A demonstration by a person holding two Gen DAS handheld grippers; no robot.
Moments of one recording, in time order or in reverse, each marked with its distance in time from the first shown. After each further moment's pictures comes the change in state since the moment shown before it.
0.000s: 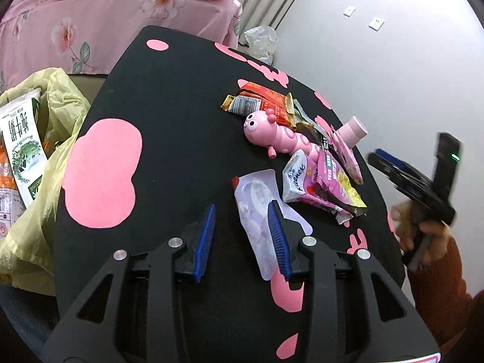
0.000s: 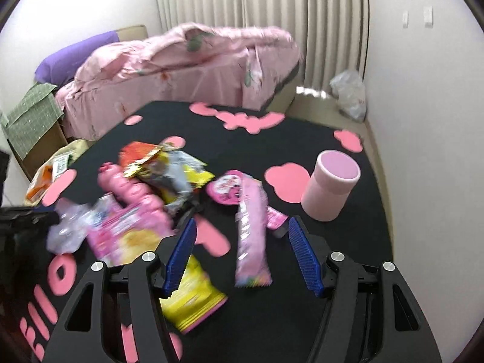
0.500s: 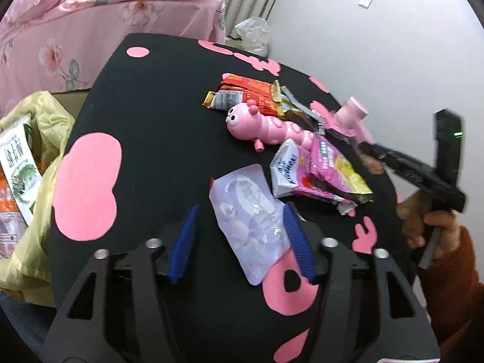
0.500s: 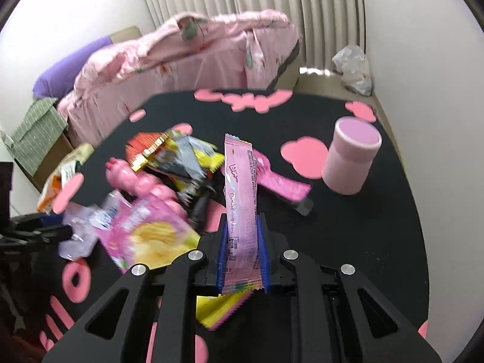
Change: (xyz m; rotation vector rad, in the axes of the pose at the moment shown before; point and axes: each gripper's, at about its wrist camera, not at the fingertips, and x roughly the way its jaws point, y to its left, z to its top) left arm 0.012 -0.023 0.000 0.124 0.034 0.082; right arm -0.003 0.015 -0.015 0.094 0.018 0.064
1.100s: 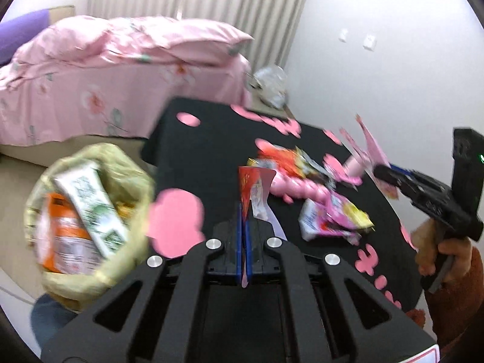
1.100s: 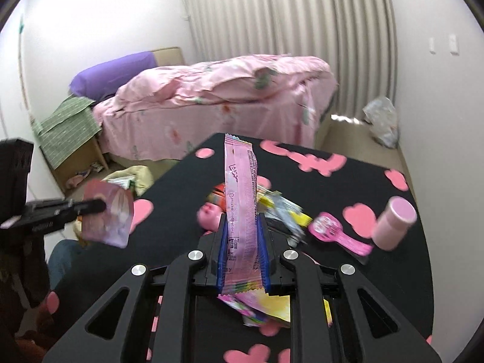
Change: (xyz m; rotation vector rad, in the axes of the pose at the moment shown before) left arm -0.100 0.032 0.005 -0.016 -0.259 0.104; right arm -0.051 0.100 0.029 -0.161 -0.159 0.108
